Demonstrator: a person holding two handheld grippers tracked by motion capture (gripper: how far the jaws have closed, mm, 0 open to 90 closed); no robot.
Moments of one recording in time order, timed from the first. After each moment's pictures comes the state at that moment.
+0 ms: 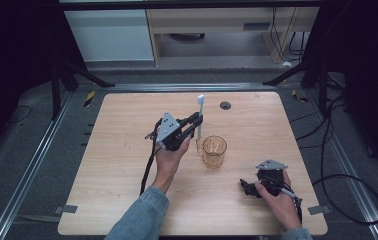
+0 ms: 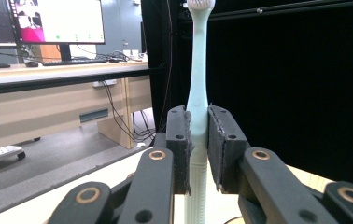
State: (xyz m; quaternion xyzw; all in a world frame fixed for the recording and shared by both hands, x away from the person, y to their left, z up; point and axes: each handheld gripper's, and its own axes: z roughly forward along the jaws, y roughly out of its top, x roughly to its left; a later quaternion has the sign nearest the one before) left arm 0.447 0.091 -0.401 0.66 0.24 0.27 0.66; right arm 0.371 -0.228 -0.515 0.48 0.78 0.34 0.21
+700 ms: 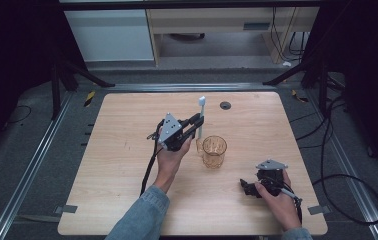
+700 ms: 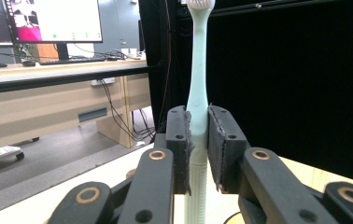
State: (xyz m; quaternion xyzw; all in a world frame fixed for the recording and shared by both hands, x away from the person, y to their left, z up) left arm 0.452 0.089 -0.411 0.66 0.23 0.27 0.66; right arm 0.370 -0.228 -0.515 0.48 0.78 0.33 0.21
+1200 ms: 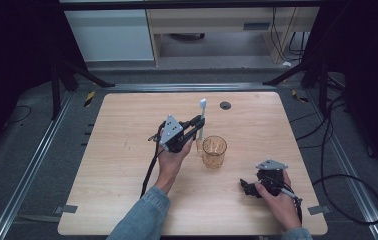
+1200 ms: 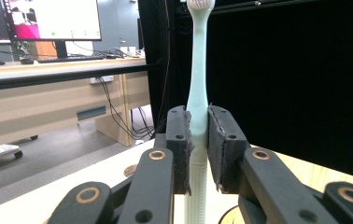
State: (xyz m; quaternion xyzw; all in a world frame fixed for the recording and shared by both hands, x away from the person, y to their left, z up) left arm 0.452 0.085 -0.420 0.66 0.23 0.27 0.66; right arm 0.370 -0.228 -0.515 0.48 0.78 0.33 0.21
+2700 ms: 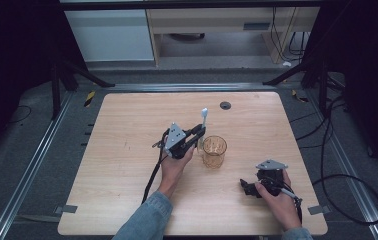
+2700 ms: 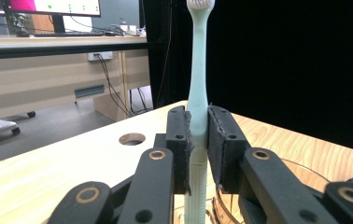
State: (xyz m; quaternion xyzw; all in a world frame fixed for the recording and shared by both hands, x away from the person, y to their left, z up) left arm 0.455 0.081 -0.457 0.68 0.26 0.25 0.64; right arm 0.371 -0.228 -0.515 0.48 0.78 0.33 0.21
